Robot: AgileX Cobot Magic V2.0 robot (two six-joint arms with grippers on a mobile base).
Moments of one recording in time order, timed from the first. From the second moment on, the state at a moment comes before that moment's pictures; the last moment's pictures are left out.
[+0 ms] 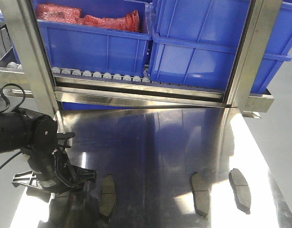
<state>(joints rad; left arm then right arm) -0.39 1.76 -1.04 -0.04 0.93 -0.43 -0.05 -0.01 0.03 -0.07 0.18 0.09</state>
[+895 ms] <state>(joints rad) -0.39 1.61 -1.04 -0.02 0.88 -0.40 -0.05 -0.01 0.03 -0.07 0.18 0.09</state>
